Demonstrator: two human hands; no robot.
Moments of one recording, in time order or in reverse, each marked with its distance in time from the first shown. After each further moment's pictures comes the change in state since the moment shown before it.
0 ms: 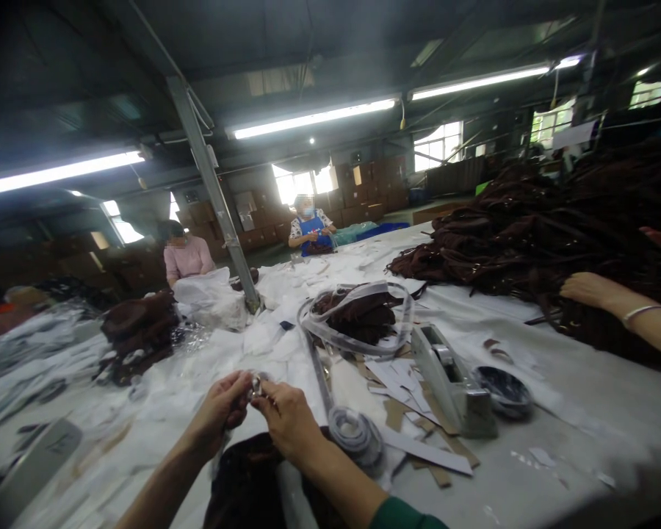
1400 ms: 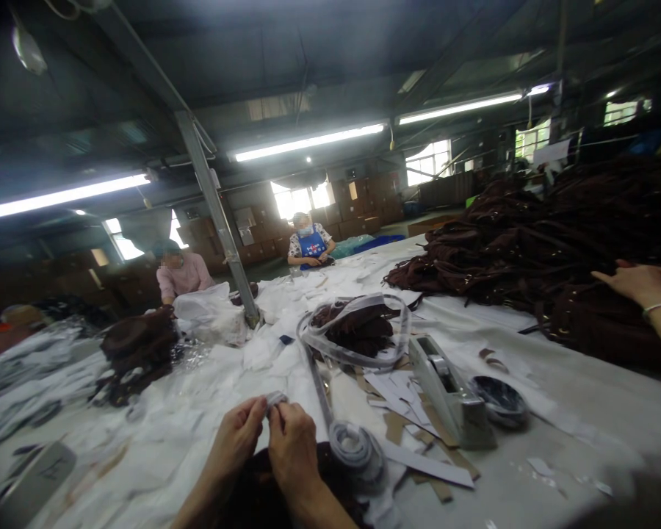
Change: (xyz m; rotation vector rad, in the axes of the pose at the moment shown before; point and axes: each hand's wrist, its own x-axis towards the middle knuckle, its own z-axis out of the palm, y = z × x) left_hand -0.017 -0.017 0.027 0.448 0.091 0.247; right_hand -0.017 0.002 0.022 -0.143 0.362 0.271
